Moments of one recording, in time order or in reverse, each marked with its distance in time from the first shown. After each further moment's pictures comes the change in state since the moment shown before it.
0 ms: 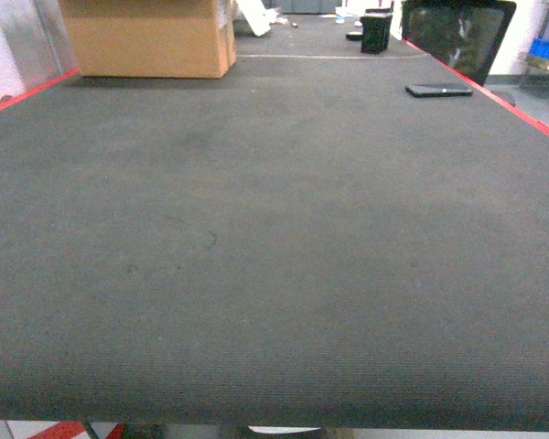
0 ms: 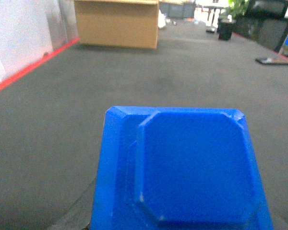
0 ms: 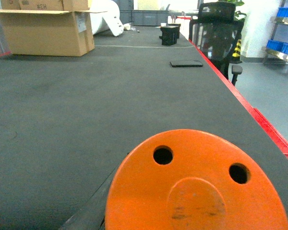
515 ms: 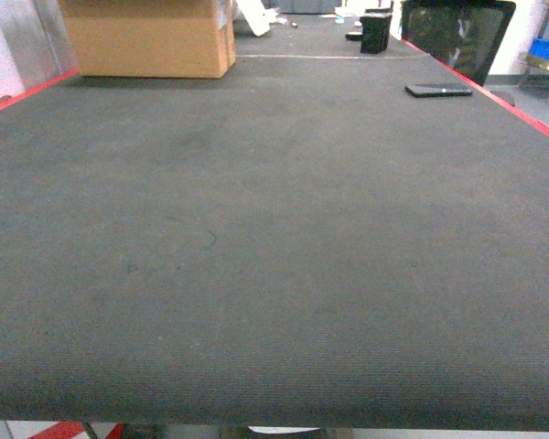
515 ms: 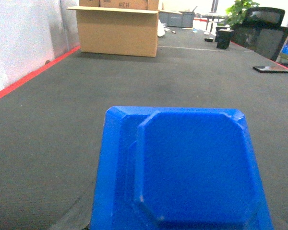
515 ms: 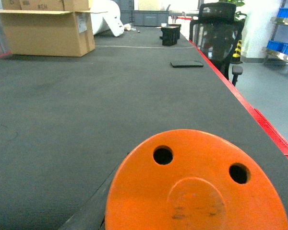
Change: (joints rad) left arm 0.000 -0.105 -0.003 -0.093 0.001 0.000; right arm 0.000 0.000 0.000 0.000 0.000 0.000
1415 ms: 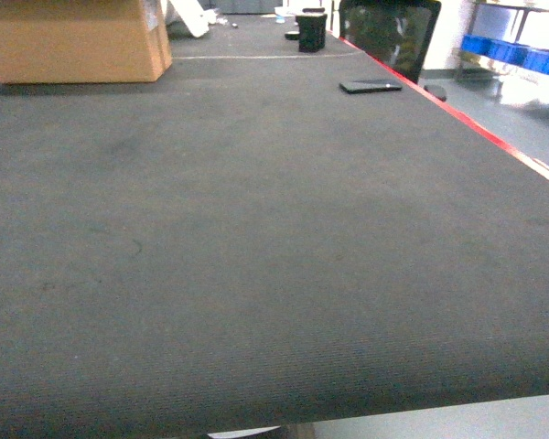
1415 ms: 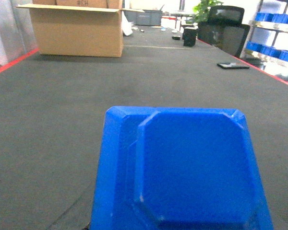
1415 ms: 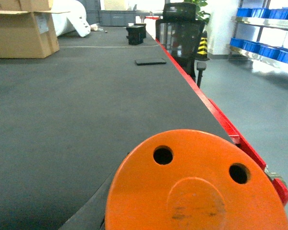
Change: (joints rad) left arm 0.001 0.000 0.000 0.000 0.000 0.000; right arm 0.000 0.000 0.000 0.000 0.000 0.000
